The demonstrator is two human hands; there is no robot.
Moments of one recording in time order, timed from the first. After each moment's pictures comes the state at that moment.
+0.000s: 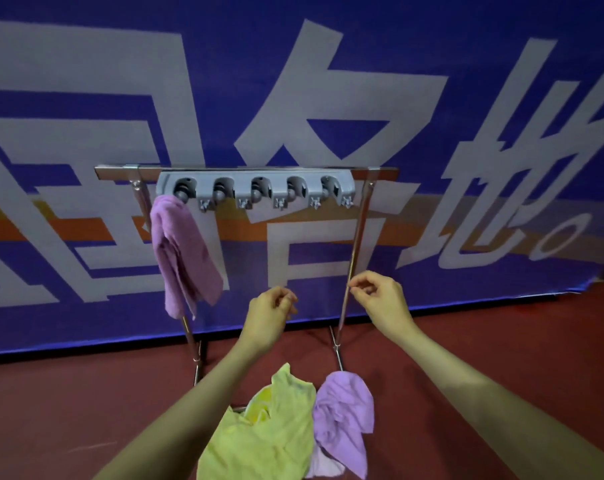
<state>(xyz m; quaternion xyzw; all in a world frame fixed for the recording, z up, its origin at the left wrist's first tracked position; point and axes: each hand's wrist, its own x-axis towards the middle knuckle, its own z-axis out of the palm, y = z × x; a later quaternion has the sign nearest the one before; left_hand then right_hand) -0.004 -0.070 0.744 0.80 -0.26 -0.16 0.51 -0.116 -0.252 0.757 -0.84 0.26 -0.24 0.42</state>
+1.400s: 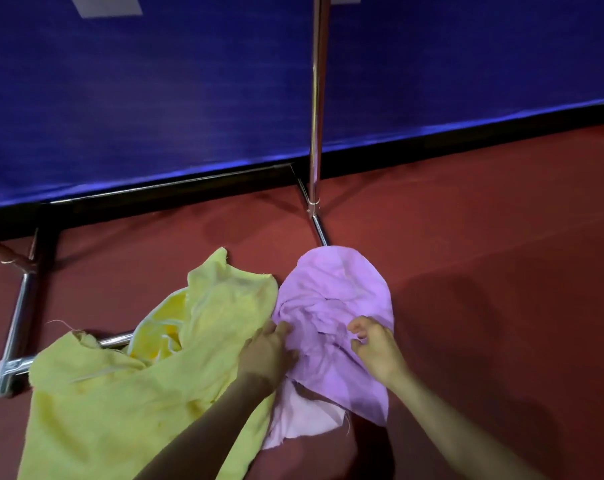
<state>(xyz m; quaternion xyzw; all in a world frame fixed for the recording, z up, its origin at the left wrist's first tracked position) -0.067 -0.208 -0.011 0.87 -0.38 -0.29 0.11 -0.210 -0.360 -0.016 -0.80 0.44 0.01 0.40</state>
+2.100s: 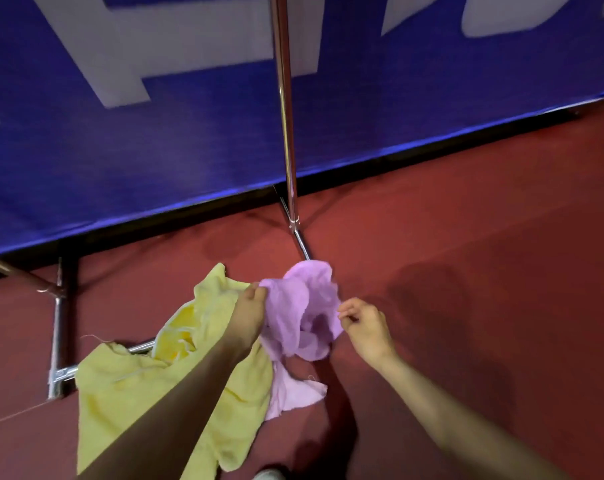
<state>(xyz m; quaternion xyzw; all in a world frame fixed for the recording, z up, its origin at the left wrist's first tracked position) -0.050 -0.228 0.160 0.75 -0.12 -0.38 0.53 -0.214 -0.342 0.132 -0.75 0.50 -0.09 0.43</state>
